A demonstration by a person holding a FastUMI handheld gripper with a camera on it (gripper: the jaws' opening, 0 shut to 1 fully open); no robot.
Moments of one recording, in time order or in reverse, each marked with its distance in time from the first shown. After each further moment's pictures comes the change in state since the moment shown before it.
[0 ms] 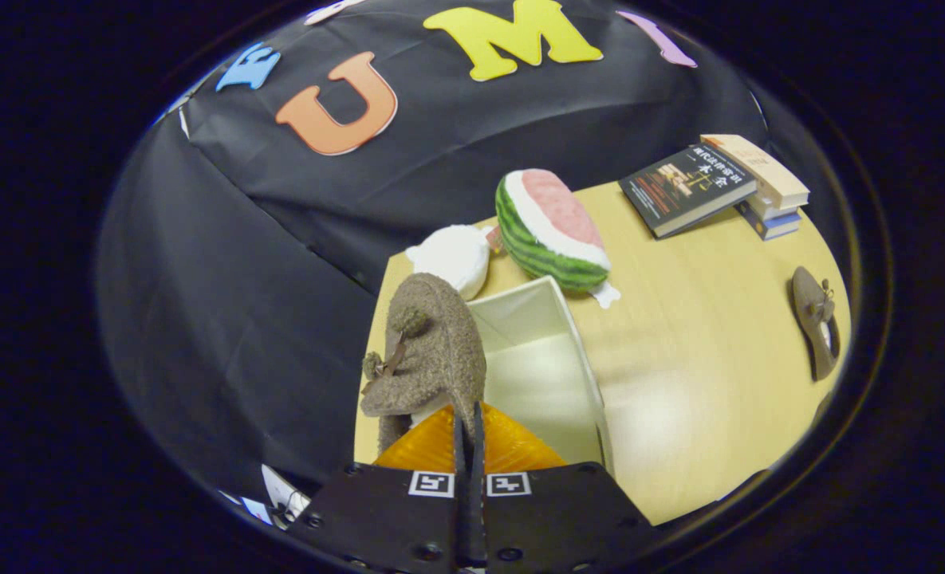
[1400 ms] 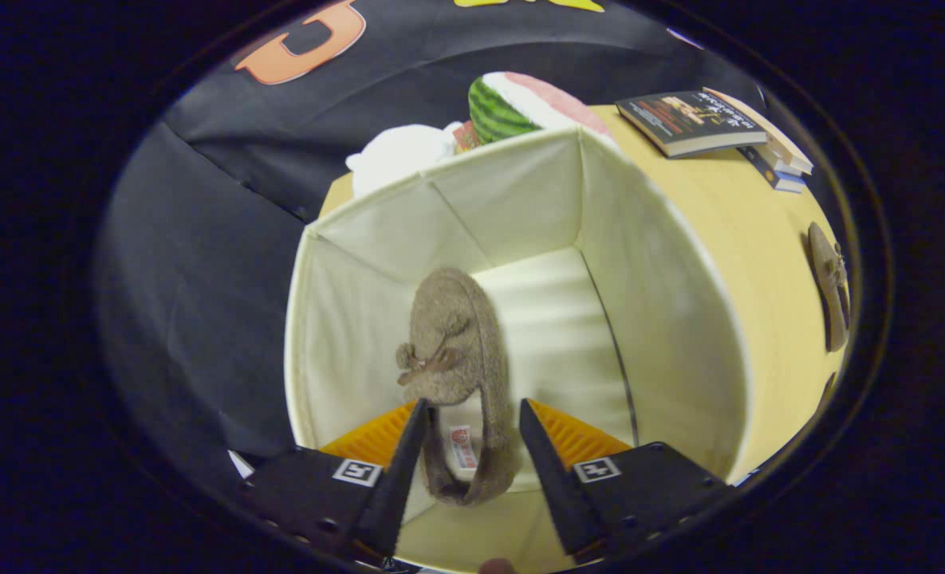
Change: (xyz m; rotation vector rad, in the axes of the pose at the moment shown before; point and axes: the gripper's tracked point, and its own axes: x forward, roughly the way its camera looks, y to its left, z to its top) arm 0.073 -0.016 -0.038 -0.019 0.158 -0.132
